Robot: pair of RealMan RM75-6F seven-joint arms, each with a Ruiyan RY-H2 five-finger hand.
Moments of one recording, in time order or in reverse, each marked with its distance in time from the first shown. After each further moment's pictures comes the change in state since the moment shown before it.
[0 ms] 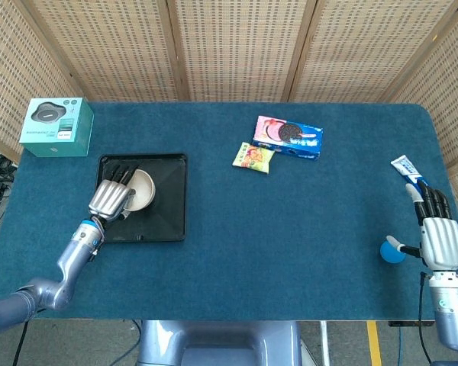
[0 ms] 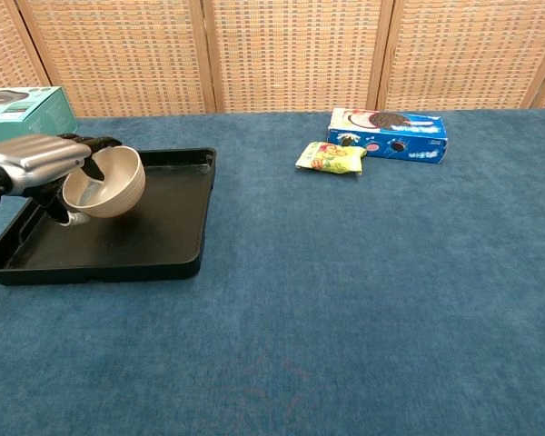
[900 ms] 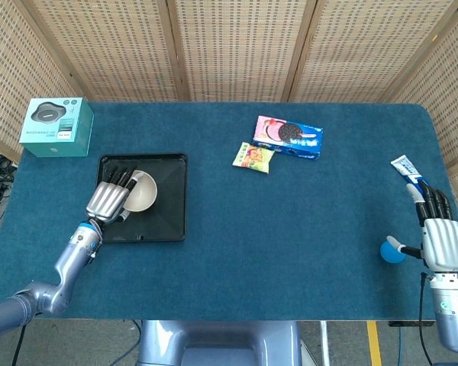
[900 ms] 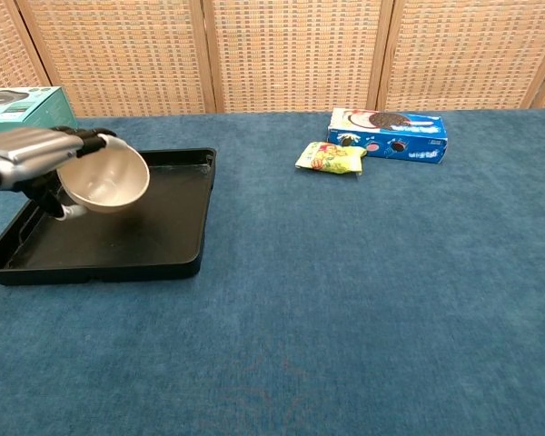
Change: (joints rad) left arm 0.038 0.055 -0.033 -0.110 0.002 0.042 0.038; right arm -0.008 0.008 0.002 -0.011 -0.013 0.017 0.010
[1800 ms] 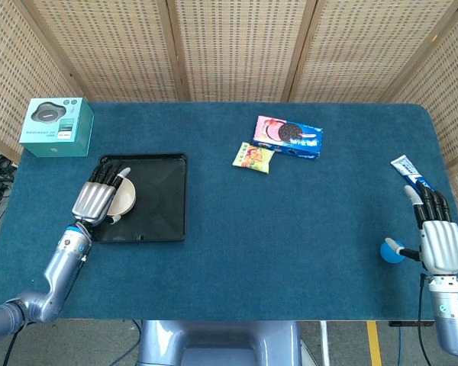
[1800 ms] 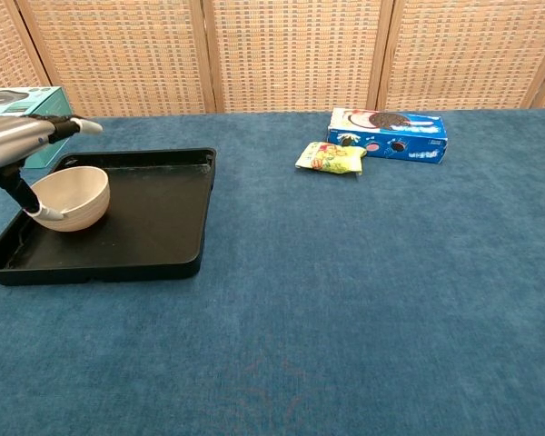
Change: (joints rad) left arm 0.065 0.049 -0.030 -0.107 -0.023 0.087 0.005; right arm -0.008 0.006 -0.006 -0.025 -0.020 0.023 -0.024
